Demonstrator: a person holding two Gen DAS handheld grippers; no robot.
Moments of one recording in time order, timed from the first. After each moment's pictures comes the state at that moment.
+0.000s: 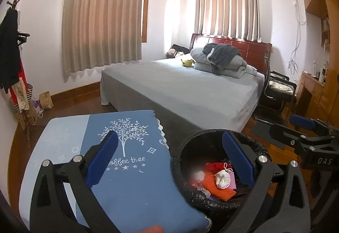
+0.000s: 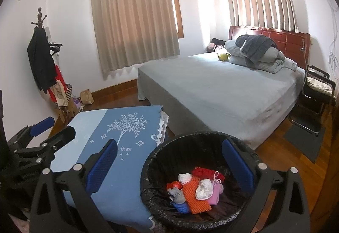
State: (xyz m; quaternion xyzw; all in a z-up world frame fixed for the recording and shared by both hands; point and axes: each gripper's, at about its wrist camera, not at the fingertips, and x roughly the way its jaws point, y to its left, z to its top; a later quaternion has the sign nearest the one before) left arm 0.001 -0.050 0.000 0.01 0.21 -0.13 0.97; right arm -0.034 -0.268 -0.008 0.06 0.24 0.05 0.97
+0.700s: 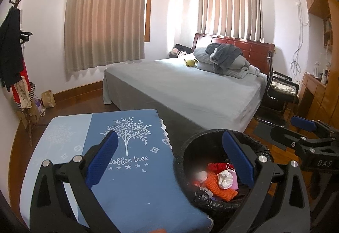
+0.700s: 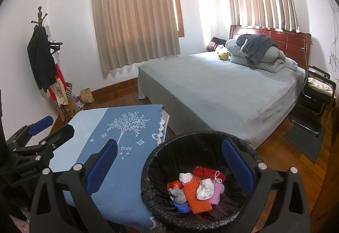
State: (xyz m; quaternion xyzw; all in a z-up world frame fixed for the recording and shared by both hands) left arm 0.001 -0.046 -0.001 0.01 0.22 -0.12 0.97; right arm -0.033 -0.265 -0.008 0.06 0.24 0.05 0.97
